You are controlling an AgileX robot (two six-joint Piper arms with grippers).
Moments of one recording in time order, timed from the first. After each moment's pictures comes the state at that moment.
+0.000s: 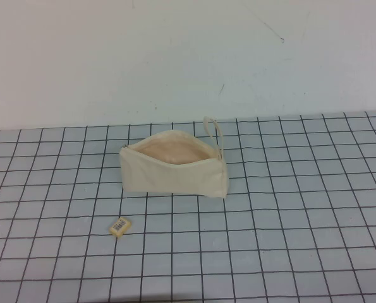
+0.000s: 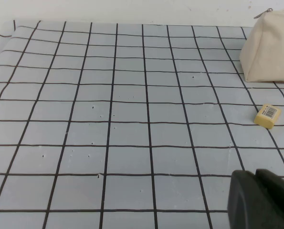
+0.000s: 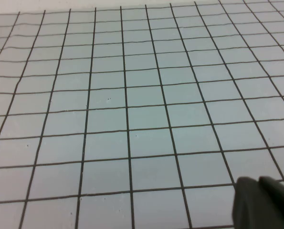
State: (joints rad) right arm -0.07 -0.01 0.02 0.05 0.44 -0.03; left arm -0.01 -0.01 0.02 -0.09 0.37 -0.02
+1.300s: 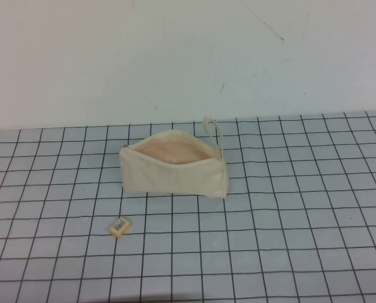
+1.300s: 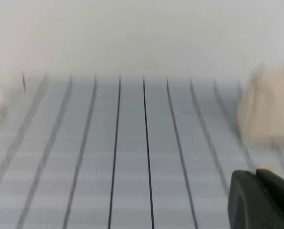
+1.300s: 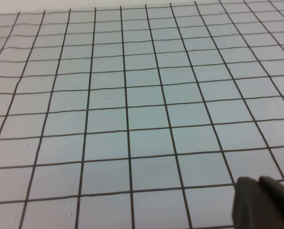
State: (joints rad) right arm -0.07 -0.01 0.02 0.05 0.44 -0.03; left arm -0.01 -0.01 0.03 -0.09 0.24 -0.02
